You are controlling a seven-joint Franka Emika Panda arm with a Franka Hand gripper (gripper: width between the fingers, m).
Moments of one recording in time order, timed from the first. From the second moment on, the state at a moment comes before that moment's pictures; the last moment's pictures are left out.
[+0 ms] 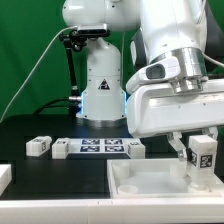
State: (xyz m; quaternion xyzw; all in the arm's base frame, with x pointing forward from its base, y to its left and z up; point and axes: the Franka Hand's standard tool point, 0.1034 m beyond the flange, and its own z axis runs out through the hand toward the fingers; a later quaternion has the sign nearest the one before) arm 0.605 0.116 0.072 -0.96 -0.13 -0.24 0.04
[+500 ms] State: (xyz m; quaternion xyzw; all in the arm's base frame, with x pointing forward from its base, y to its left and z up) arm 0.603 0.114 0.061 -0.96 -0.13 -0.26 0.04
